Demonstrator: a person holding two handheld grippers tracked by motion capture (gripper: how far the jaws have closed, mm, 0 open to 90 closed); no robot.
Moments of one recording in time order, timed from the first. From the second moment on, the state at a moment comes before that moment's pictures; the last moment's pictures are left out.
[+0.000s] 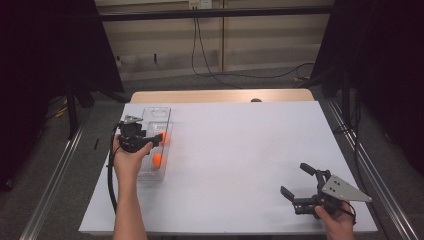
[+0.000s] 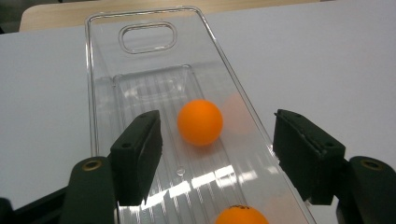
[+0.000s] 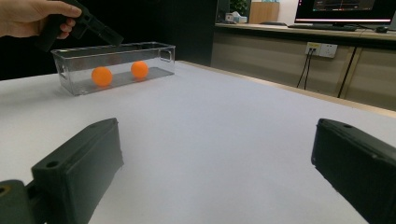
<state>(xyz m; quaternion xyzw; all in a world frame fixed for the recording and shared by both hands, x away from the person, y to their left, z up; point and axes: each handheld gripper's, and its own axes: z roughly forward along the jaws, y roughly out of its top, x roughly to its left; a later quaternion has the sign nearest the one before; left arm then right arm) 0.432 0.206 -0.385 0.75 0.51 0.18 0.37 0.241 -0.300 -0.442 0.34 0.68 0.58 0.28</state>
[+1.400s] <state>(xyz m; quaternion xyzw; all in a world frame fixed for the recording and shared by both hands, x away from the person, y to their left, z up) 0.395 0.204 -0.376 0.73 0.47 0.19 0.46 0.241 -0.301 -0.443 0.34 0.68 0.58 0.28</state>
